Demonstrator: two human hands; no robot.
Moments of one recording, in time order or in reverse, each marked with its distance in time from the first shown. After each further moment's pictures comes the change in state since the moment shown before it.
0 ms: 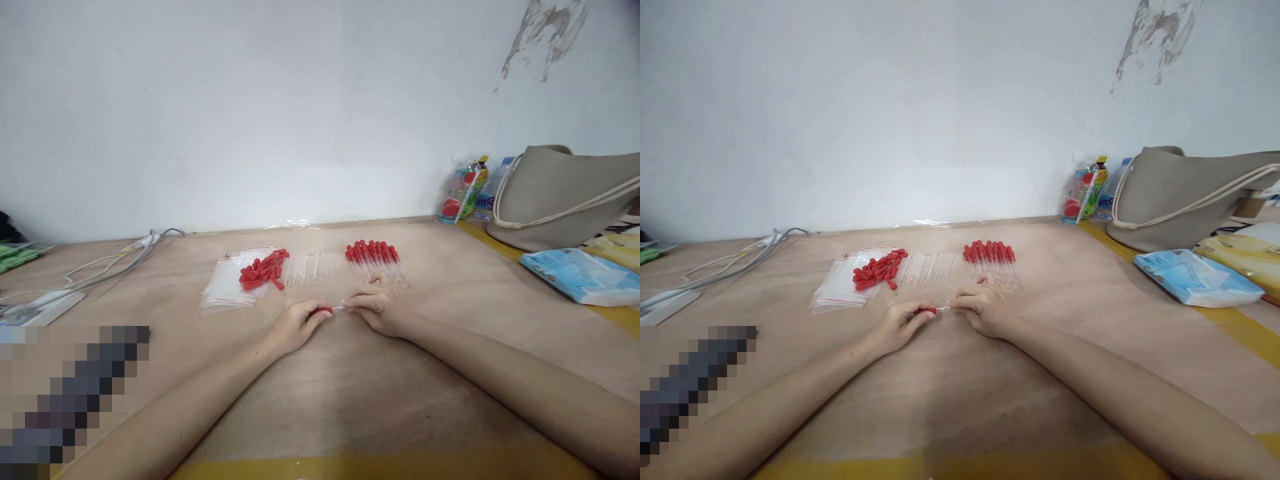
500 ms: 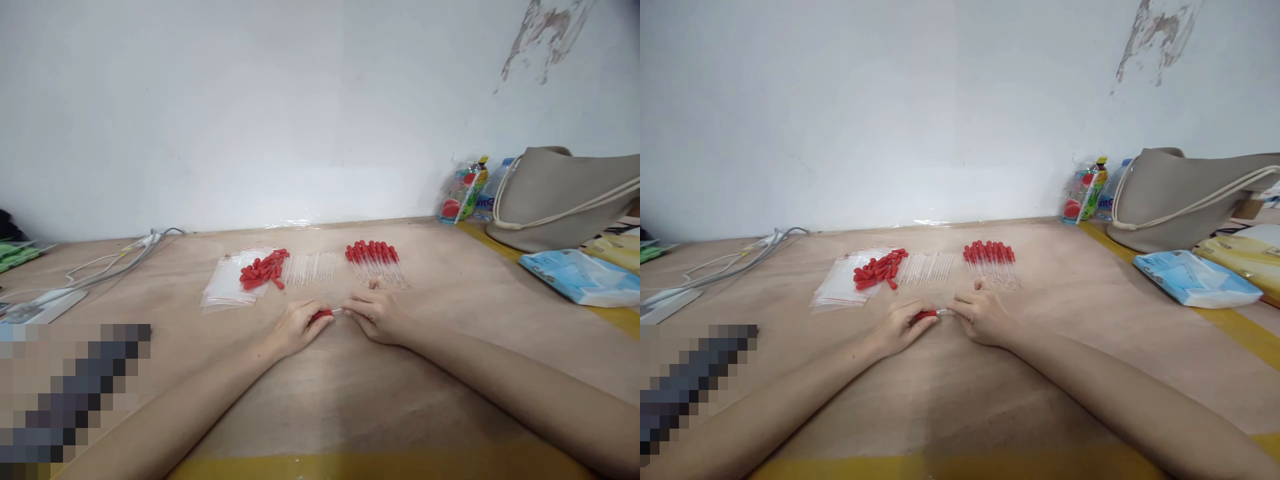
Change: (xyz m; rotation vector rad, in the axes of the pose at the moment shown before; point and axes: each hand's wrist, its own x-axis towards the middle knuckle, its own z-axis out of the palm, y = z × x) left_hand -0.003 -0.003 0.002 0.189 -0.012 0.124; right_hand 0.003 -0.016 -0.001 -0.168 0.036 -0.079
